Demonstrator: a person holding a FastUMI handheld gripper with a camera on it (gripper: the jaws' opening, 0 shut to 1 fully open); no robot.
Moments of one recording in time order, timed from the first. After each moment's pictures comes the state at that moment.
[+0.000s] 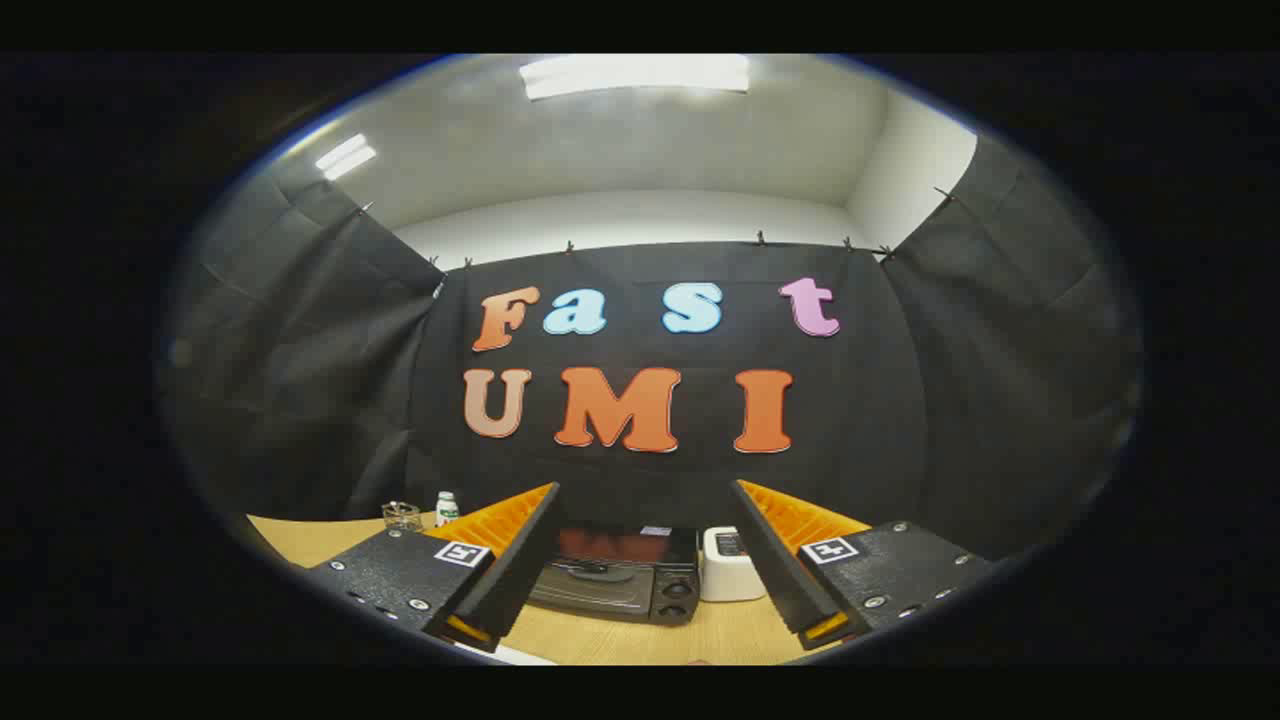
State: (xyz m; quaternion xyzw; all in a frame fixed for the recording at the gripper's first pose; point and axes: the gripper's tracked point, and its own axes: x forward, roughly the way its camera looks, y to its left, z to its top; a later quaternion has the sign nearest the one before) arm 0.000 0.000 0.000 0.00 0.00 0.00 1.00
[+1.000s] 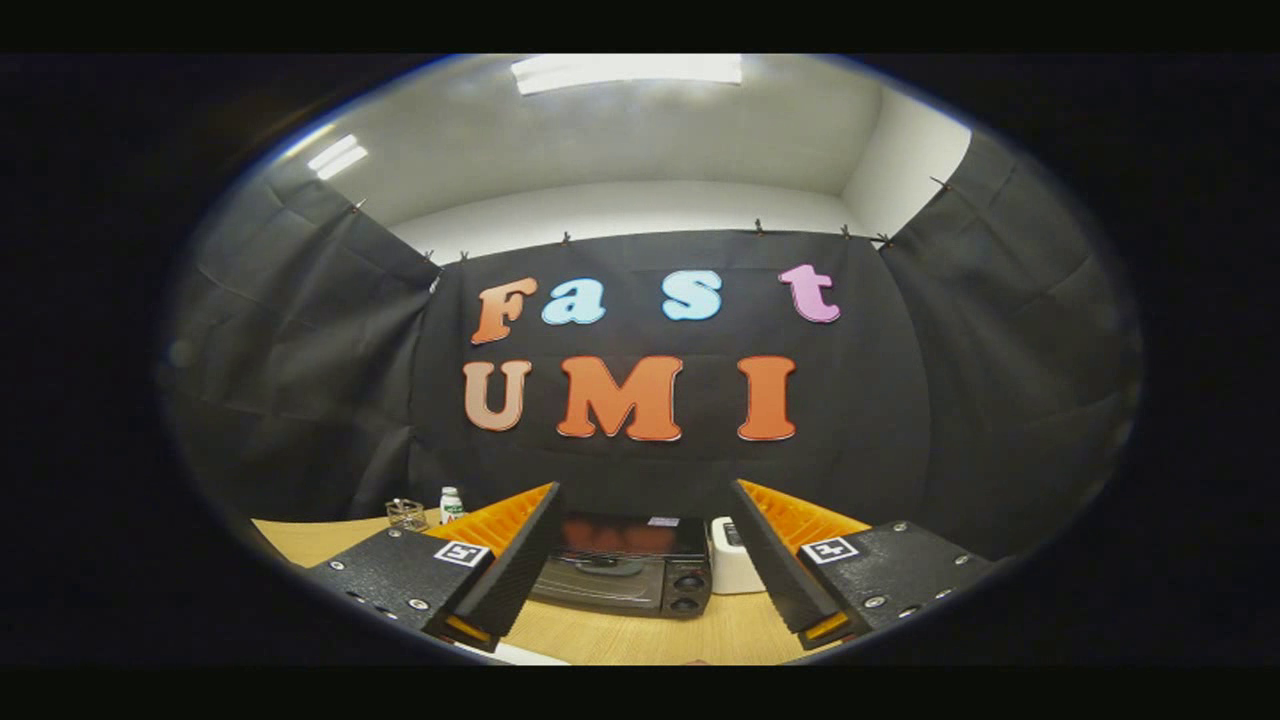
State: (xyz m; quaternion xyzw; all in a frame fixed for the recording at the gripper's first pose) arm 0.006 0.007 -0.016 0.01 0.02 0.00 1.00
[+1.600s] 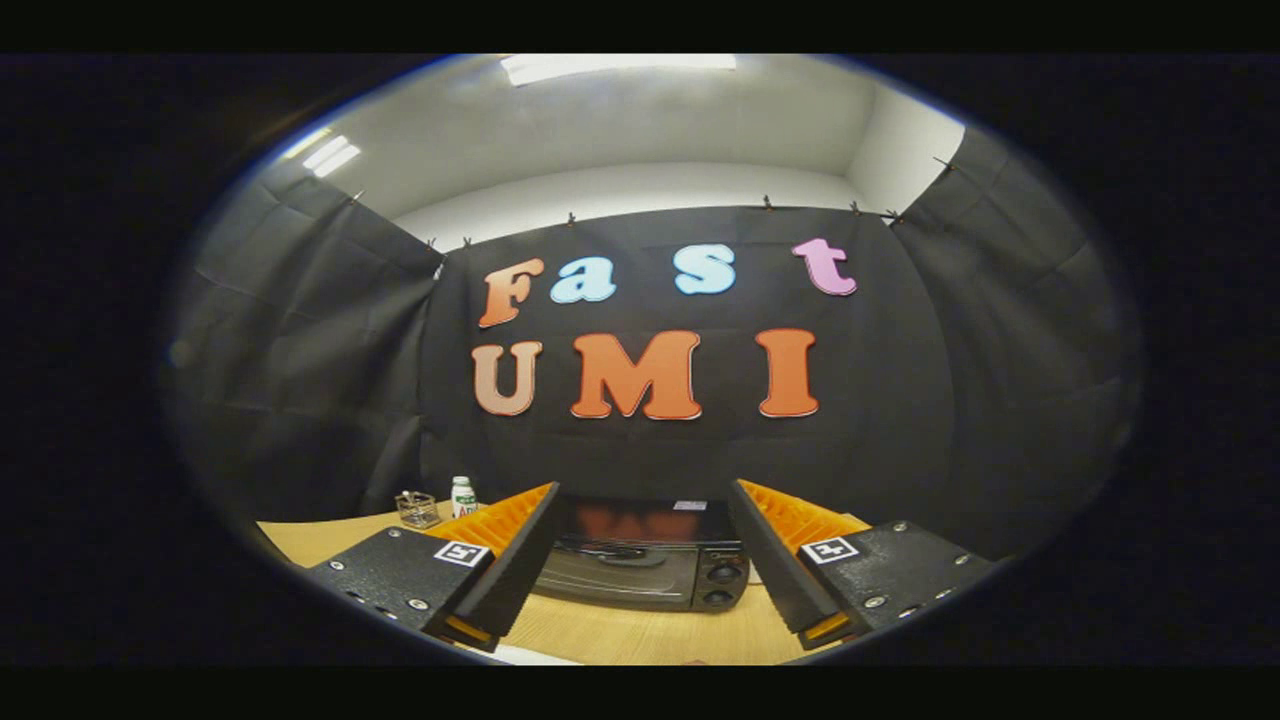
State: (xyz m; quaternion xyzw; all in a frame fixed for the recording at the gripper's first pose) arm 0.033 0.037 -0.061 0.03 0.06 0.02 1.00
